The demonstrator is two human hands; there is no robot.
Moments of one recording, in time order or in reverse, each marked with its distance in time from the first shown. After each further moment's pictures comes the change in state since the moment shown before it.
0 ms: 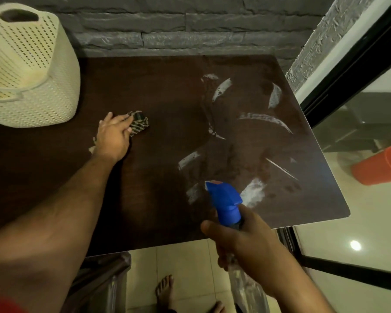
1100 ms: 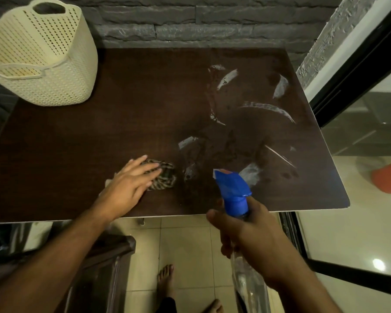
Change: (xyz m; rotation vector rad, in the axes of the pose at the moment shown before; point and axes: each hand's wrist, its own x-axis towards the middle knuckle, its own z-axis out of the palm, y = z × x) left_hand -0.190 0.036 -0.003 -0.064 -0.178 0.398; right_hand -0.028 0.043 -0.030 -0.022 -0.067 -0.090
